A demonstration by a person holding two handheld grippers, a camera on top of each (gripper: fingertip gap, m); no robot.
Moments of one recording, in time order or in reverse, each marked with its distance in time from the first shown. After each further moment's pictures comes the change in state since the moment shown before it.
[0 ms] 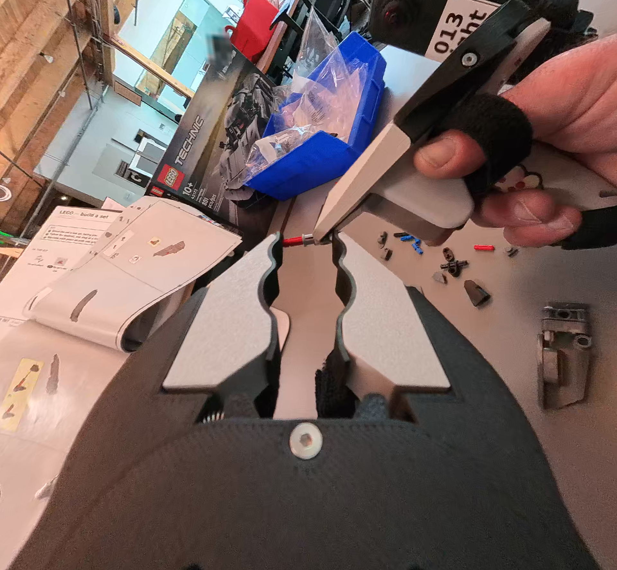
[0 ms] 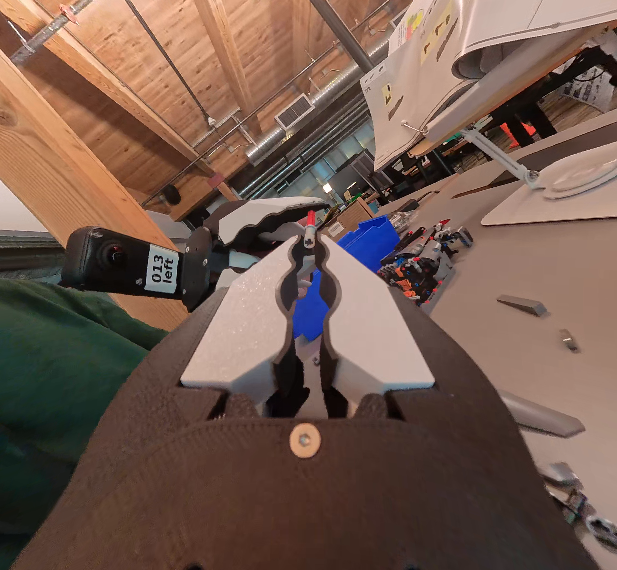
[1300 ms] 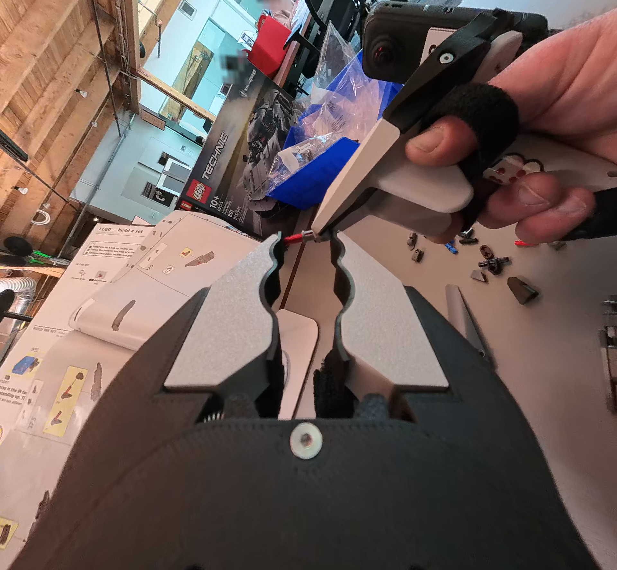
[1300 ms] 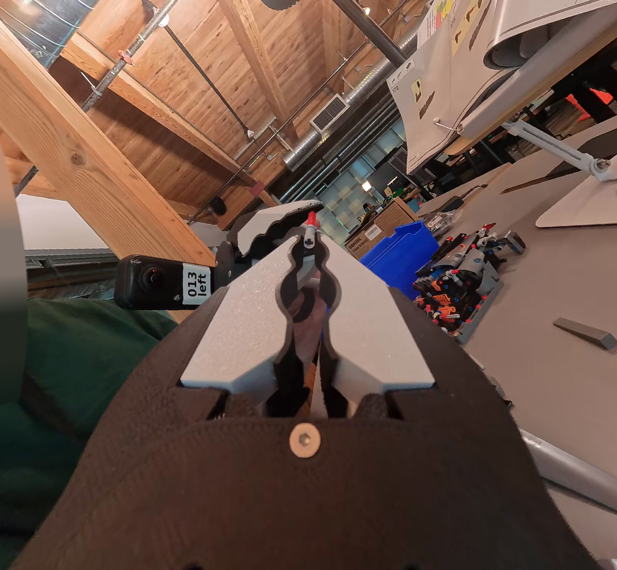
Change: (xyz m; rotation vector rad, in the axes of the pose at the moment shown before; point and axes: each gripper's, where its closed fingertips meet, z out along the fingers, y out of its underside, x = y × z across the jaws) left arm -0.024 -0.001 -0.002 0.039 -0.038 0.065; right arm -0.003 -0.016 0.017 0.004 -0.111 0.127
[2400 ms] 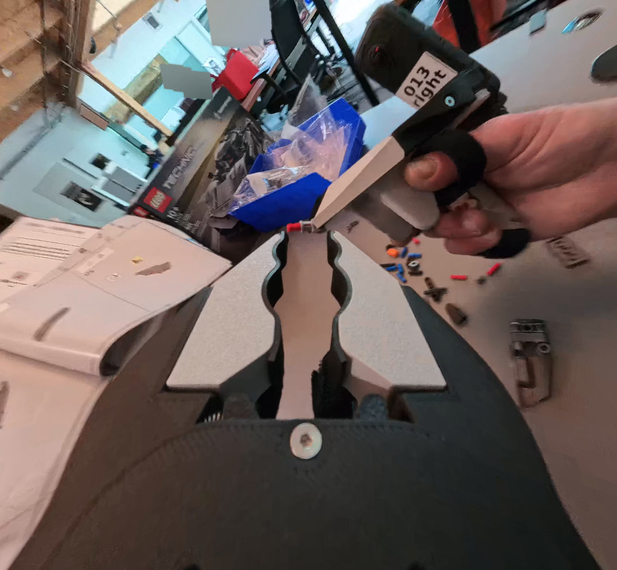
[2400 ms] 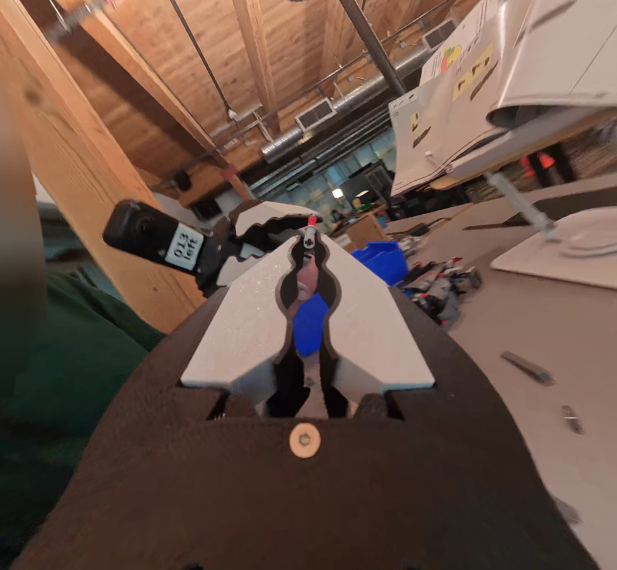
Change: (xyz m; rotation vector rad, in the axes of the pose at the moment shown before) left arm -0.003 -0.016 -0.017 0.110 0.138 -0.202; right arm -0.018 -0.006 -0.001 -0.014 0.044 -0.247
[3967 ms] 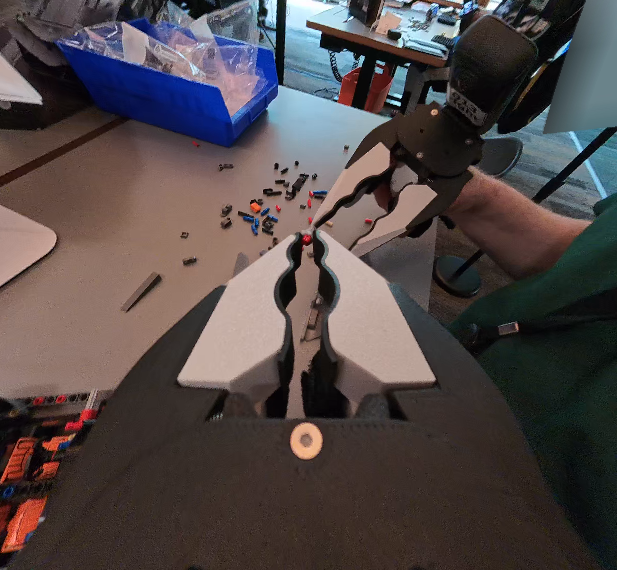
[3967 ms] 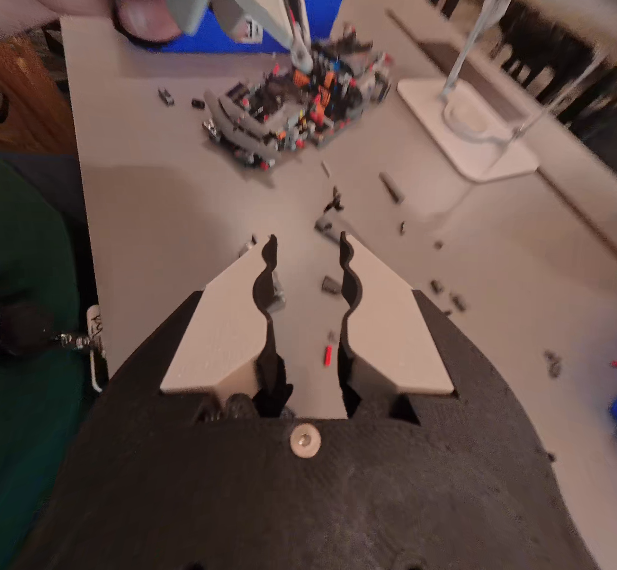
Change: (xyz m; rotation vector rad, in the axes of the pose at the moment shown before) left arm 0.059 0.026 -0.052 -0.052 0.298 -0.752; right arm 0.012 0.108 -0.078 -0.878 0.386 -0.763
